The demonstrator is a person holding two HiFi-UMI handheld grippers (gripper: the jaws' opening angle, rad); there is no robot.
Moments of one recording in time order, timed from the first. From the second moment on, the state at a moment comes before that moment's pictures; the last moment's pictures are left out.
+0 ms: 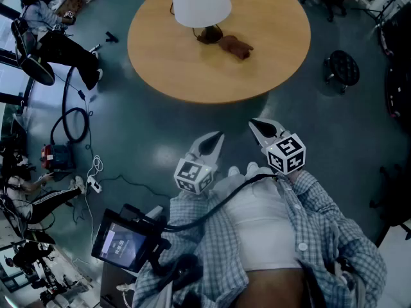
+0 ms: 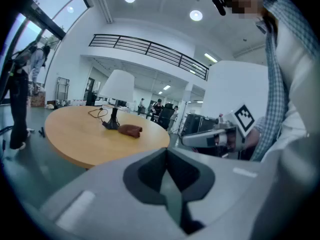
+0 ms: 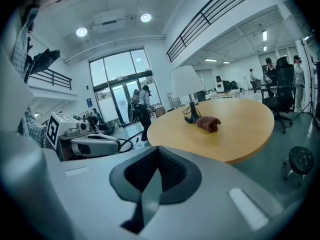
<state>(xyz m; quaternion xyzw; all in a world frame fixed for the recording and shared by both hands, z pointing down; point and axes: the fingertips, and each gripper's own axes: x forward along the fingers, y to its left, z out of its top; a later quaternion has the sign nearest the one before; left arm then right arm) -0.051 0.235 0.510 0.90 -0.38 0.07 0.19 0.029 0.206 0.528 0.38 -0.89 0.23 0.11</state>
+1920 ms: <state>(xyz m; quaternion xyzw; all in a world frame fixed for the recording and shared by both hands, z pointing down) -0.047 0.132 0.515 0.90 -0.38 0.08 0.18 0.043 0.109 0.547 0.38 -0.89 0.23 0.13</state>
